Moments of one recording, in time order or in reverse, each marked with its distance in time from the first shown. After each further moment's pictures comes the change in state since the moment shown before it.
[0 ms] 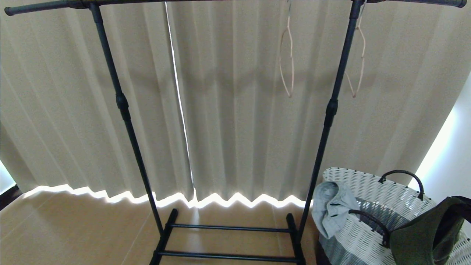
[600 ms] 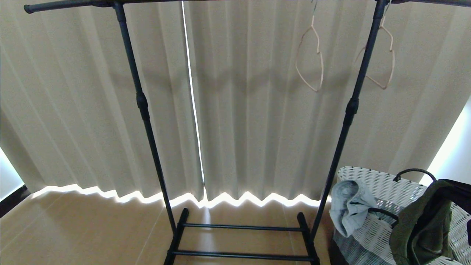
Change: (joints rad) left arm 0.000 0.000 0.001 0.000 -0.002 0.009; right arm 0.084 0.066 -0.090 0.000 0.013 0.061
